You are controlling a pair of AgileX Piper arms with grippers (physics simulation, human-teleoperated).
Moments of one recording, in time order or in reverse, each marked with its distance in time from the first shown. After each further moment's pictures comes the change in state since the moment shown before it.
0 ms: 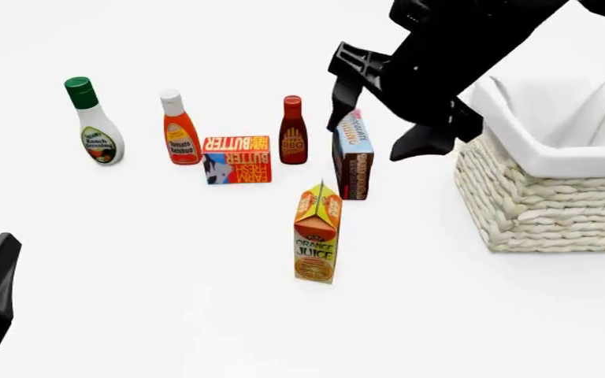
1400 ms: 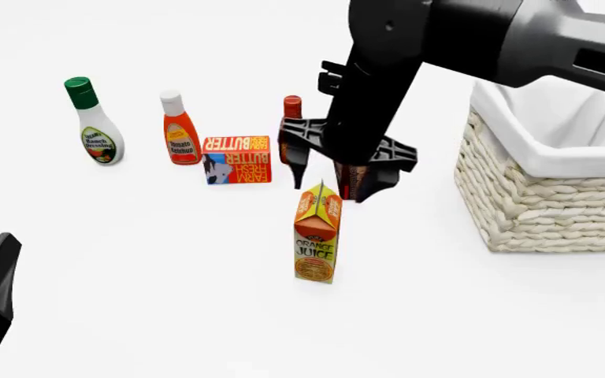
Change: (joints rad) left arm 0.000 0.000 0.000 0.000 0.000; right arm 0.057 0.276 -0.126 0.122 -0.064
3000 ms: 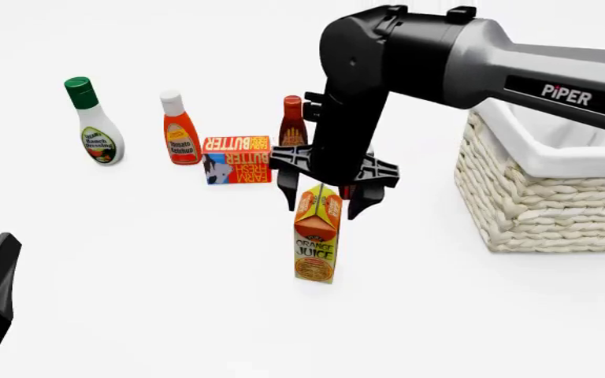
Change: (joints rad) left arm 0.000 0.000 0.000 0.000 0.000; right arm 0.009 0.100 -0.013 0.000 -0.031
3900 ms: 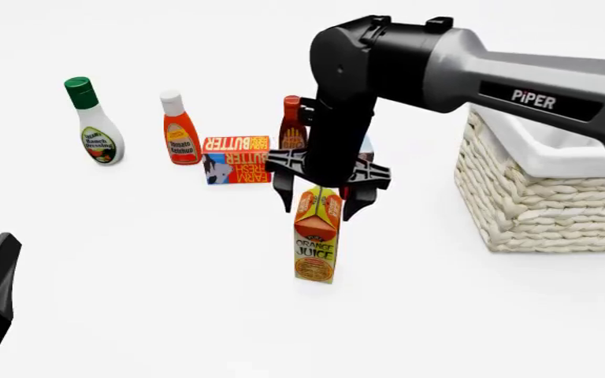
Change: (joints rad) left arm 0.000 0.000 0.000 0.000 0.000; right arm -0.003 0.053 -0.037 0.000 0.008
